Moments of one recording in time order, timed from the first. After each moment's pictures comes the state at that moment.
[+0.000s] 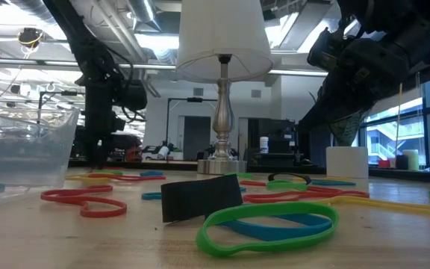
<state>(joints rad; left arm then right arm) 0.79 1.60 0.74 -0.51 -0.35 -0.62 0.24 1.36 0.51 0.17 0.29 0.34</state>
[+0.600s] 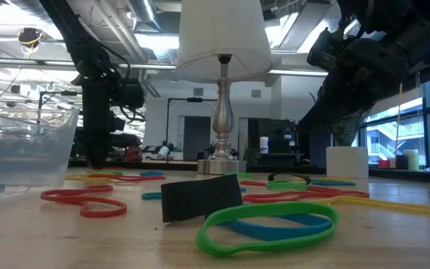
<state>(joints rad) 0.79 1.60 0.69 -0.49 -0.26 -0.59 0.24 1.36 0.51 0.17 0.29 0.34</state>
